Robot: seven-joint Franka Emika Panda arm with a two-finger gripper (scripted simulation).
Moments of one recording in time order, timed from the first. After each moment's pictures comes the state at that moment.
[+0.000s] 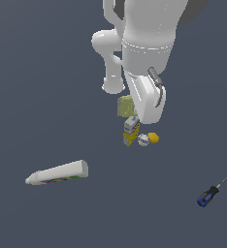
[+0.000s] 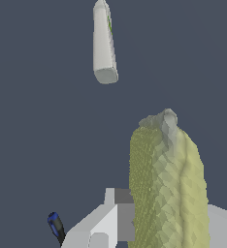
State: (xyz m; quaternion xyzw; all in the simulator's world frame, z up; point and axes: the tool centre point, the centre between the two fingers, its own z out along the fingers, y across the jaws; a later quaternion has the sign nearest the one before) arm 0.047 0.060 0.365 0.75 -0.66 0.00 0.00
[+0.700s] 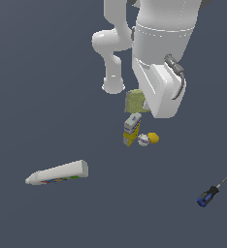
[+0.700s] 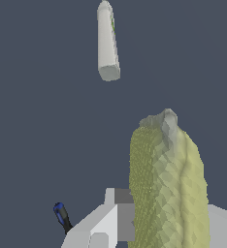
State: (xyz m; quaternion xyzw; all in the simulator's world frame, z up) arm 0.054 0.080 0.389 0.75 -0.66 0.00 0.00
